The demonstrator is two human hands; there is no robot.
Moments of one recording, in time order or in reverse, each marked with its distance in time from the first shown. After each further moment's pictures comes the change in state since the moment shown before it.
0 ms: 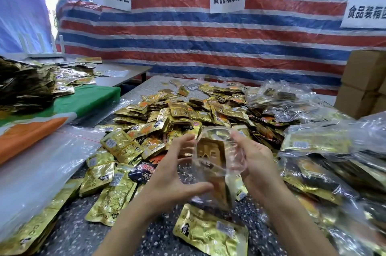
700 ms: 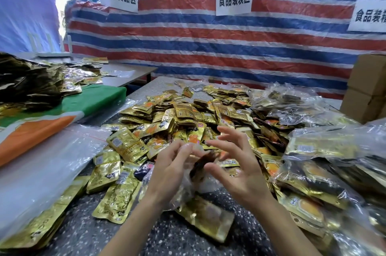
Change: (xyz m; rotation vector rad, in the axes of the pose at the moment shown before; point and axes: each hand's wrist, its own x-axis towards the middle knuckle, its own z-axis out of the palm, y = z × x) left_hand 0.008 0.005 0.008 -0.342 0.312 -0.122; right_hand -0.007 0.023 0.004 -0.673 -0.293 -0.802
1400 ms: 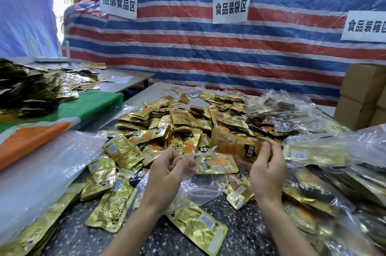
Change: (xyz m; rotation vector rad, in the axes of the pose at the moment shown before) left_hand 0.003 -0.009 0.000 0.141 0.081 -0.064; right_hand 0.007 0.028 -0.023 0.052 0.654 0.453
